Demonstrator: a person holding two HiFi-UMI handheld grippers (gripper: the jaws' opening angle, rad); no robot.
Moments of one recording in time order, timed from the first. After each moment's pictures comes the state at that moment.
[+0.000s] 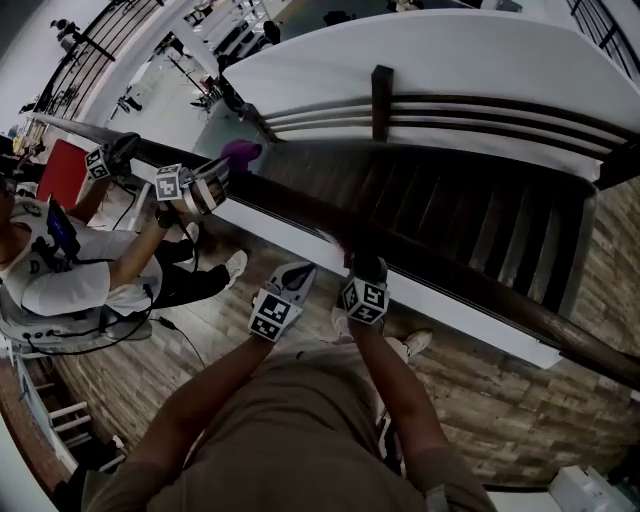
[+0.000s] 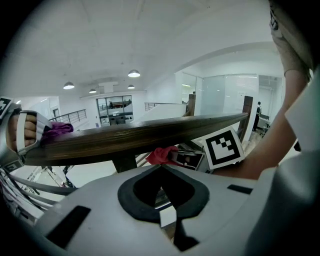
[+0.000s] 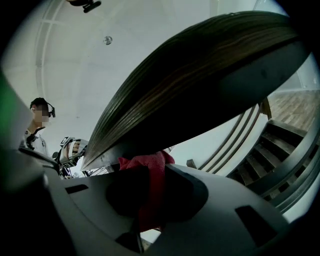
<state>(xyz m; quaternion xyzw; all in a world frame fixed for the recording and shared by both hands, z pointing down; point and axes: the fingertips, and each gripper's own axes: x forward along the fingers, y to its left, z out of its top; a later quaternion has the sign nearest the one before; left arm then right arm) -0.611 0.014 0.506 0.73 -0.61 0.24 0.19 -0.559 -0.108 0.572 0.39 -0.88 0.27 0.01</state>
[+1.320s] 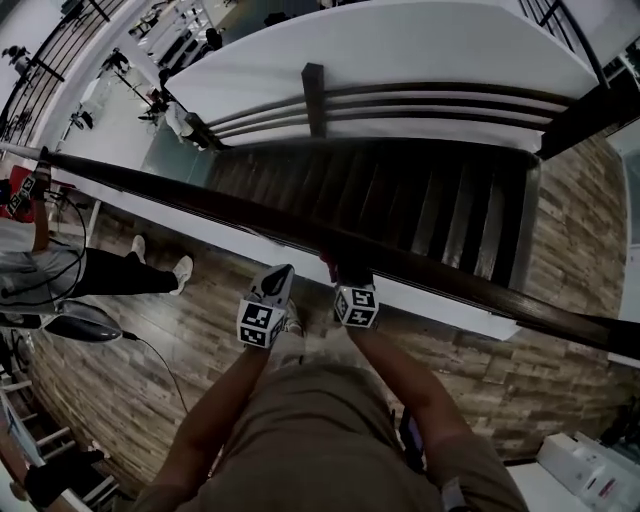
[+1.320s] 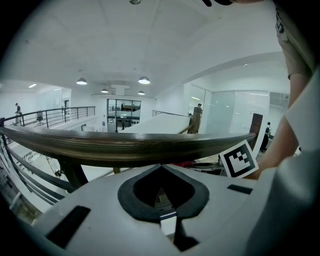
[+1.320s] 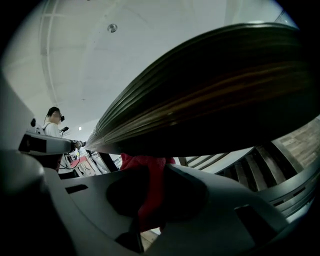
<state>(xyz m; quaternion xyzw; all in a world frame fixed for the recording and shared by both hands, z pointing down) -0.426 -0.058 0.489 0.71 -0.66 0.15 0.22 -0.336 -0.159 0.573 0.35 -0.90 0.24 0.12</state>
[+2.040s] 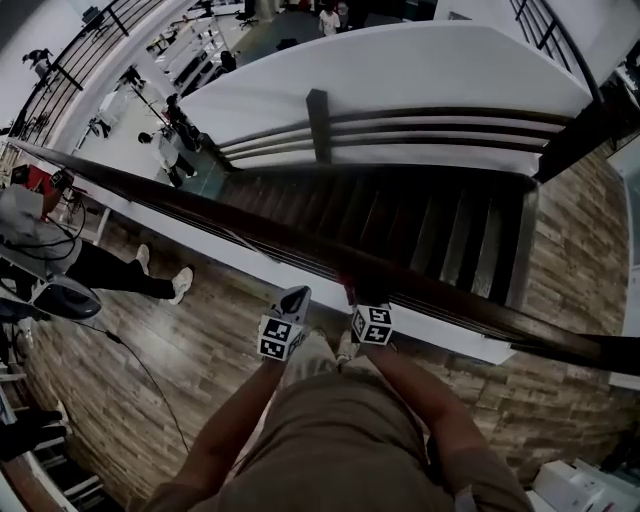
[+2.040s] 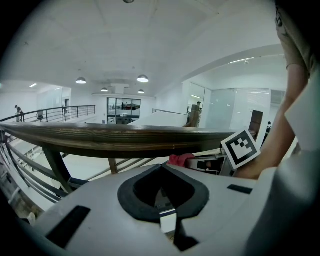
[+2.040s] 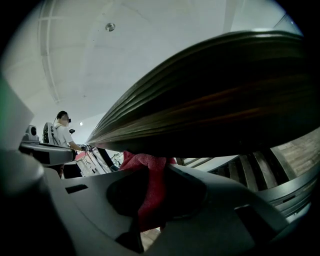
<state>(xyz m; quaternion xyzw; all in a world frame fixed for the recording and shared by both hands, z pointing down) -0.292 -0.074 0.513 0.70 -0.66 0.15 0.22 -0.196 -0.185 0.574 0.33 -0.90 0.24 0.15</state>
